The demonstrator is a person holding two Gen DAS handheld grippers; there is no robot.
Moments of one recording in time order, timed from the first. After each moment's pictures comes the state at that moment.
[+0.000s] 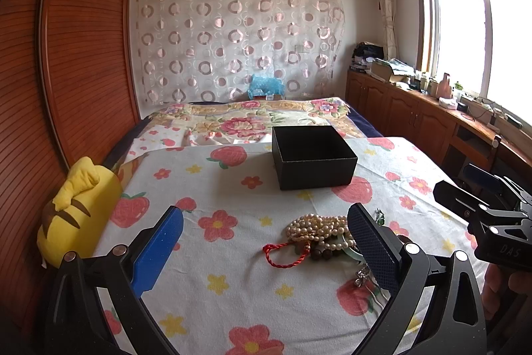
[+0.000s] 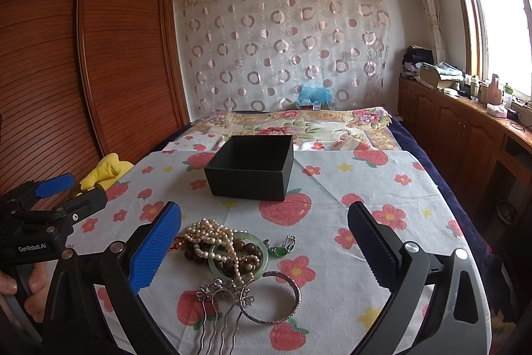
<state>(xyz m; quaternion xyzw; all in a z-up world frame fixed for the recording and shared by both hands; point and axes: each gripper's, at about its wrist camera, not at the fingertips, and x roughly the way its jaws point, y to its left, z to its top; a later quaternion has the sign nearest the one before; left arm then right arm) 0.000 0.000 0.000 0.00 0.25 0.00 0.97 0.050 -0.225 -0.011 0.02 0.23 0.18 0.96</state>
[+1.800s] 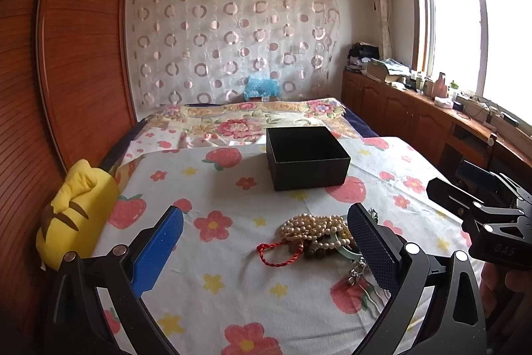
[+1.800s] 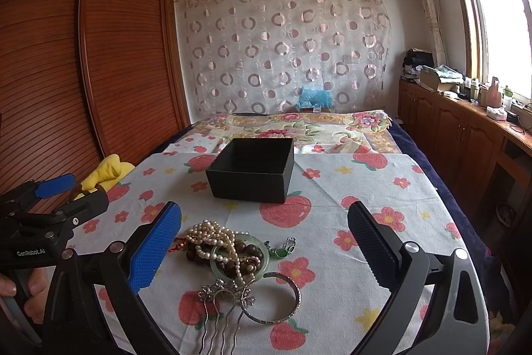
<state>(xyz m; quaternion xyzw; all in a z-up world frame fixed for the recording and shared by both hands) 0.002 -0.006 0.013 0.00 0.25 0.00 0.97 0.048 -0.225 -0.009 0.02 0.23 0.18 0.96</state>
